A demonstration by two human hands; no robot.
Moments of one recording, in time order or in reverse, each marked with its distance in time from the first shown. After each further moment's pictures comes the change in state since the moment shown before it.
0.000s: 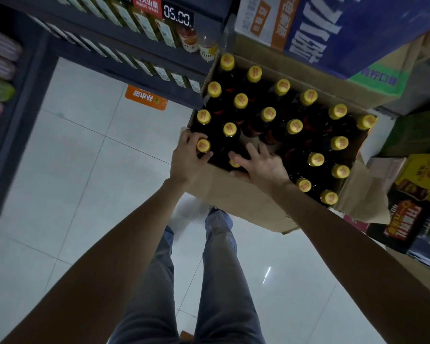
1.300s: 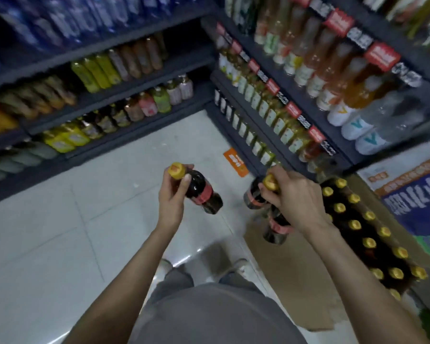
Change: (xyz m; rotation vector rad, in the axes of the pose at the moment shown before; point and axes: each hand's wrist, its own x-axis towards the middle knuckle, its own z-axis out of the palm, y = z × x) left_hand -0.263 -0.074 -0.270 -0.930 0.843 -0.068; right_hand 0.083 -0.242 -0.286 0.173 0.151 -0.310
